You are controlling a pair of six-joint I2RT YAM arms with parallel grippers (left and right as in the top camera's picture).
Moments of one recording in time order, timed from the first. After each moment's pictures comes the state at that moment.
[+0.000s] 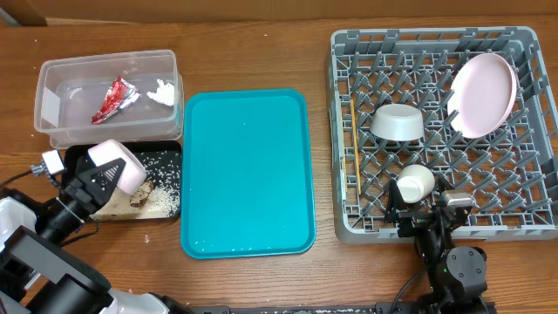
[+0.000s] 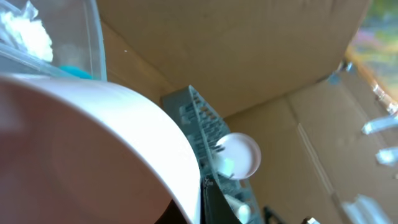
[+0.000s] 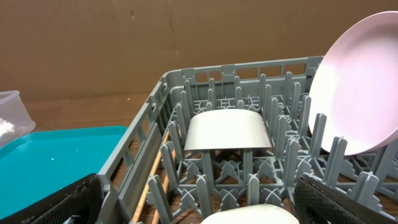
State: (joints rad) left arm 0.90 1.72 1.03 -1.47 1.52 1.03; right arm 0.22 0.01 0.07 -0.16 0.11 0.15
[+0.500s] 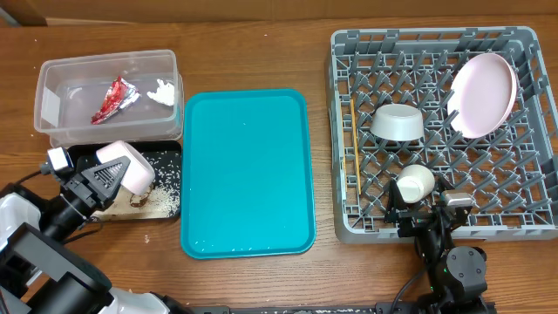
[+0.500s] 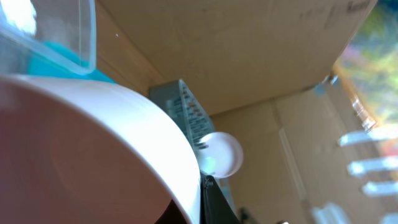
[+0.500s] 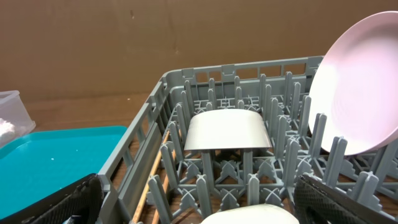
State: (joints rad) left arm 0.86 1.73 1.03 -1.44 1.52 0.92; right arm 0.22 0.01 0.07 -0.16 0.11 0.15
